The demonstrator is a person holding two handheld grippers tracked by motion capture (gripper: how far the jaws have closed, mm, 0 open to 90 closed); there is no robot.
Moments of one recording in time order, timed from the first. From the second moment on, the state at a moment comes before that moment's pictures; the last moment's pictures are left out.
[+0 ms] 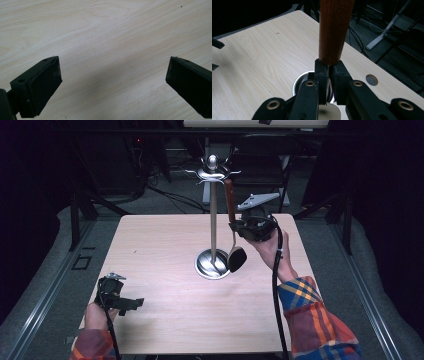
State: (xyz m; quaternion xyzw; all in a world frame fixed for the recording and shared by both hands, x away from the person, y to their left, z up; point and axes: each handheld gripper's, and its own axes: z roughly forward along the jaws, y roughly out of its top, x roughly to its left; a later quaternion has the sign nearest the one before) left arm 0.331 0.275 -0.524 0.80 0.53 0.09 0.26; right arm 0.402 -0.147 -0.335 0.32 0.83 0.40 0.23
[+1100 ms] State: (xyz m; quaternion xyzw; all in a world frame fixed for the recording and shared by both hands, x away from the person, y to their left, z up) left arm 0.332 0.273 -0.524 0.81 0.52 0.09 0.25; right arm 0.415 -0.137 -0.331 0.33 0.83 0.38 0.23
